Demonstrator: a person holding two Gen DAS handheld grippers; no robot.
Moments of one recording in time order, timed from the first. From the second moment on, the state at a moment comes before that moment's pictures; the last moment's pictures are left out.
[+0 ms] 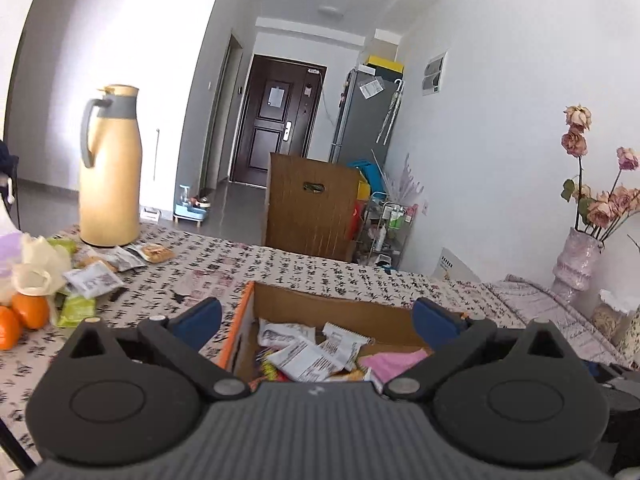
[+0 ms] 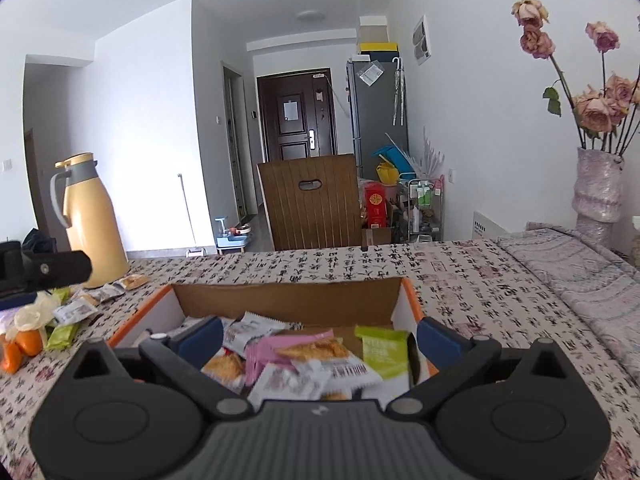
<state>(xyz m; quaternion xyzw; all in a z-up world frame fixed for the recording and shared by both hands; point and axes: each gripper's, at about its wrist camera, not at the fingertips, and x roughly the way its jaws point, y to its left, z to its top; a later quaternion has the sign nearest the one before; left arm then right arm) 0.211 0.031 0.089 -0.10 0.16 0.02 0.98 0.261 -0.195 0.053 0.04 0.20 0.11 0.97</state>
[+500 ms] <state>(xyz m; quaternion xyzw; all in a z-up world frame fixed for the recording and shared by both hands) 0.096 0.029 0.061 -0.06 0.19 0.05 0.98 0.140 -0.209 0.040 0.02 0.22 0.12 0.97</state>
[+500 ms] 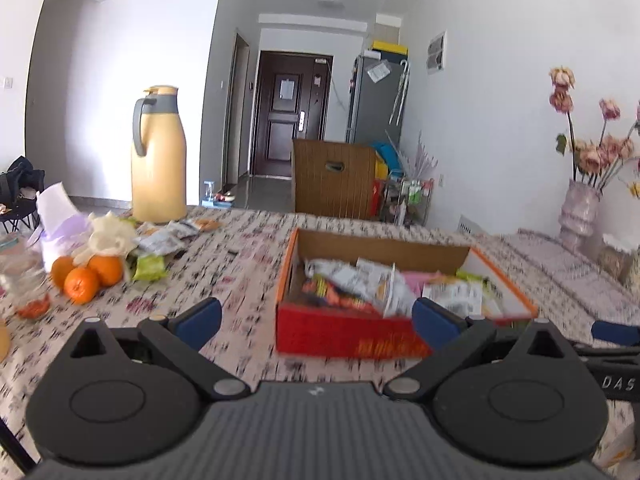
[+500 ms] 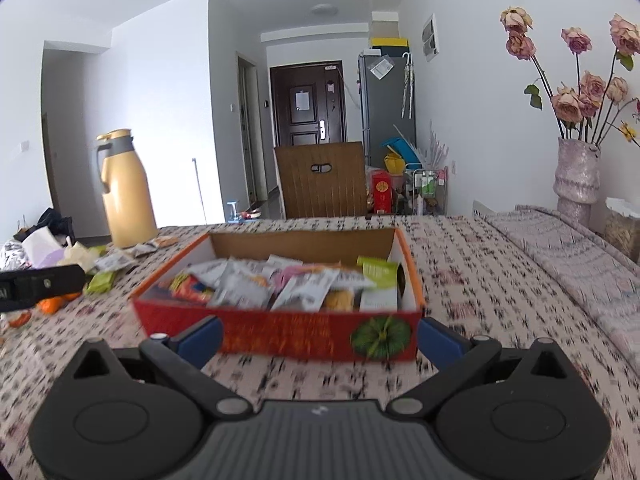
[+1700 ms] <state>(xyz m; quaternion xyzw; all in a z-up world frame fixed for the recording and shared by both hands) 0.040 0.022 0.014 -0.04 0.25 0.02 0.97 0.070 -0.219 0.005 0.03 0.27 0.12 0.96</state>
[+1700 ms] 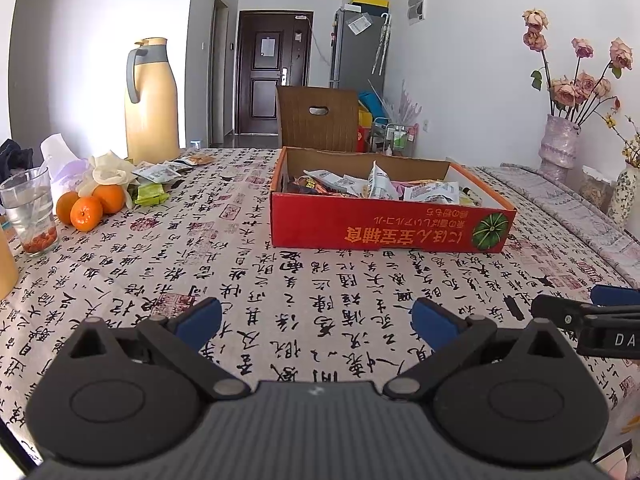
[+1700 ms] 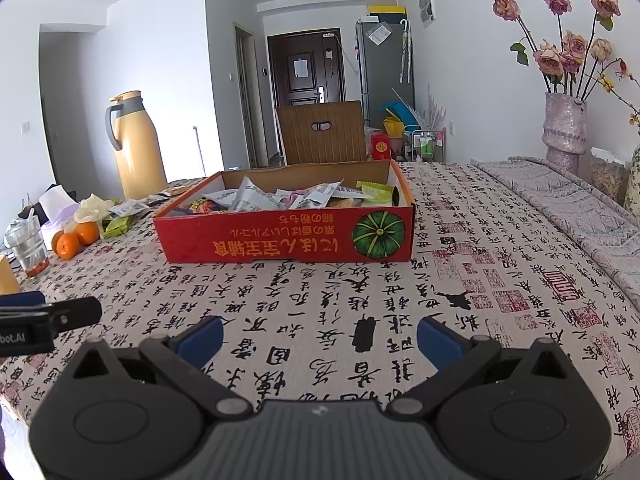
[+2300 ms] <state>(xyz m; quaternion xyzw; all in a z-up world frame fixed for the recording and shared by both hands) 0.040 0.022 0.013 -0.04 0.25 0.02 0.97 0.070 -0.219 0.004 0.03 0.27 0.12 0.96</state>
